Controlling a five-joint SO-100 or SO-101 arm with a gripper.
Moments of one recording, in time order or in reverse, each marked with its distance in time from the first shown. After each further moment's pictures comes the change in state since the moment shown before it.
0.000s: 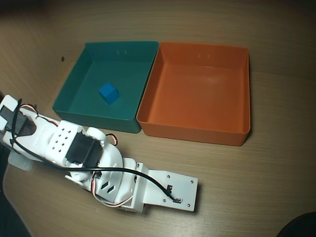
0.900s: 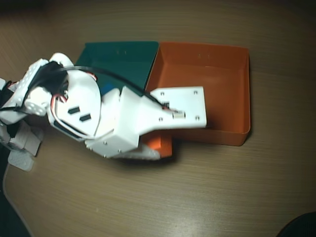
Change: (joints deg) arm -11.5 17.5 -6.5 0.0 0.0
